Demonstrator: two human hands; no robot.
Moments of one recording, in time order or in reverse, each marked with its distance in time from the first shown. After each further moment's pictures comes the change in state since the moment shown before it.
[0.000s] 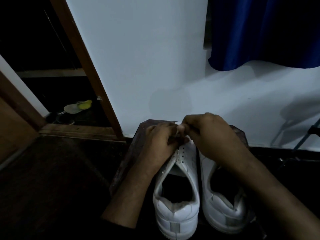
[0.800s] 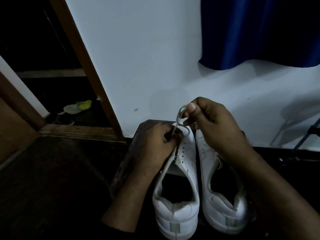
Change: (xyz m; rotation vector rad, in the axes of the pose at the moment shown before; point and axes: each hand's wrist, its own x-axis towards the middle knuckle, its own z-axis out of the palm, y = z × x) left_hand -0.009 0.010 -0.005 -0.214 0.072 -0.163; right_hand 0.001 -0.007 -0.012 0.692 0.101 0.090
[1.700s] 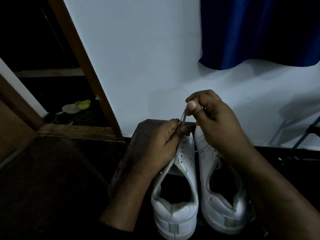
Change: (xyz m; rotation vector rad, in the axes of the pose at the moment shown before) left_hand -0.004 0.021 -0.004 -0.125 -0.056 0.173; right_hand 0.004 0.001 -0.001 -0.093 0.090 -0.109
